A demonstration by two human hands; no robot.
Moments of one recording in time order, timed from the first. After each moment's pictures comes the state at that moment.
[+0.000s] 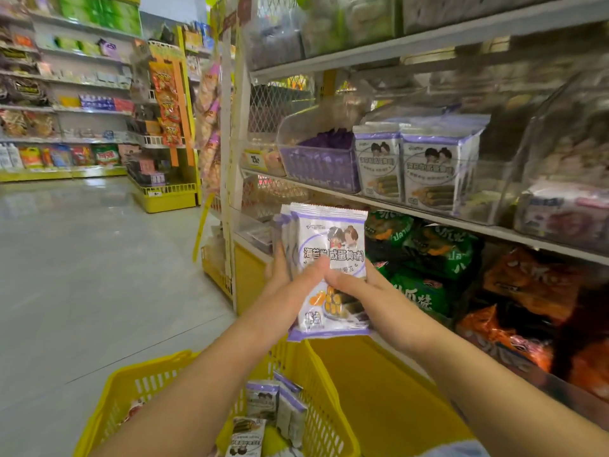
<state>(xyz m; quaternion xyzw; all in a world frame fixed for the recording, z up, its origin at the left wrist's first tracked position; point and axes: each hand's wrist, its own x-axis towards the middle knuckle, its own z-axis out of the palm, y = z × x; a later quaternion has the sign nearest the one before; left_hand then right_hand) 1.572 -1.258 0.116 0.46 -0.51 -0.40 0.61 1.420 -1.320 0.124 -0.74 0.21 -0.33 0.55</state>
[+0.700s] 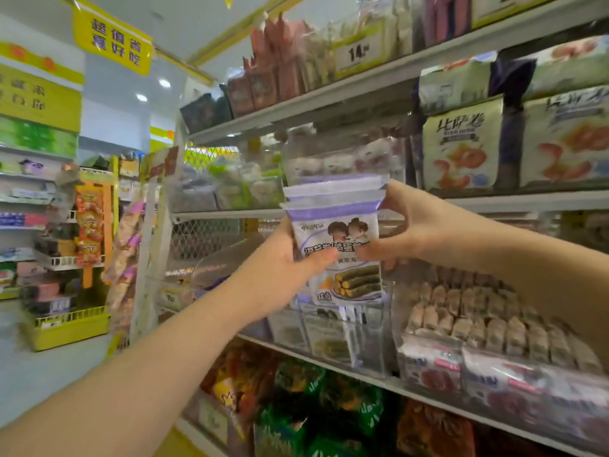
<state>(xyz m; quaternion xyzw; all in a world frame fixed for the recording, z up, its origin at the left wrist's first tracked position) 1.485 -1.323 0.360 0.32 -0.77 -0.15 0.54 1.277 -1.330 0.417 -0.87 0.29 -0.37 0.16</state>
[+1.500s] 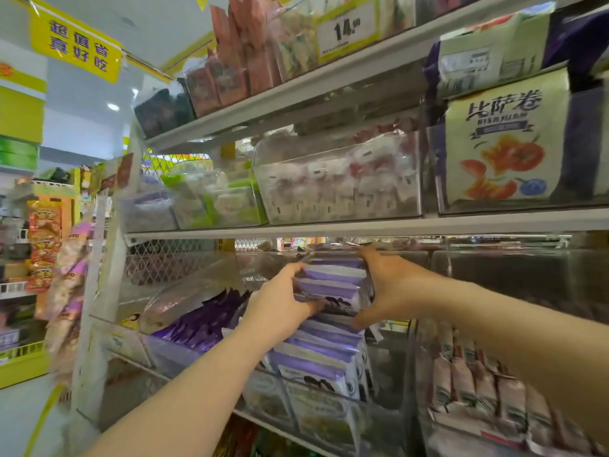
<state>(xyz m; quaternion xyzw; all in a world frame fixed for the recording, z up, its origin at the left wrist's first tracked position) 1.488 -1.506 0.349 0.52 -0.72 -0.05 0.45 1.285 -1.491 0.397 -0.83 0.50 -0.22 -0.08</state>
